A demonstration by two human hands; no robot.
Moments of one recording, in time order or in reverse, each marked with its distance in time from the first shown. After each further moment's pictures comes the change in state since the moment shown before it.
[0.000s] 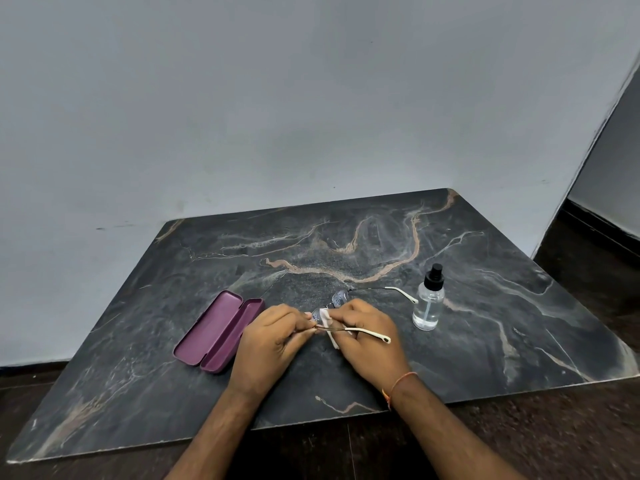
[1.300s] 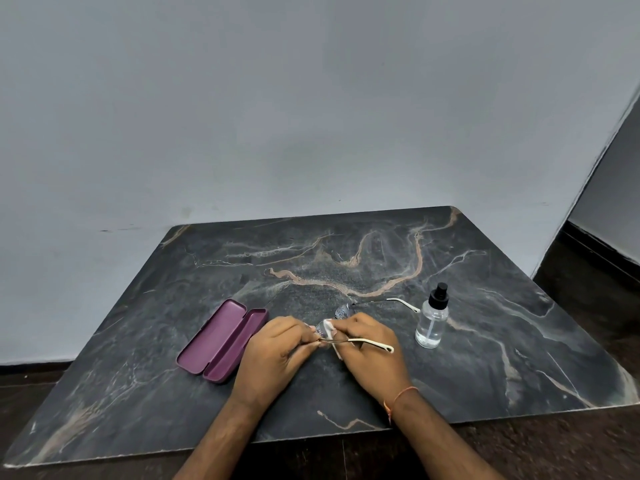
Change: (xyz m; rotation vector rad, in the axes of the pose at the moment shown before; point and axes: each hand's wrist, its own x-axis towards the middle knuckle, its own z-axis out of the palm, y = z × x) left_hand 0.001 0.002 0.000 0.020 -0.007 0.005; right_hand 0.006 -0.002 -0.001 0.013 0.019 0.017
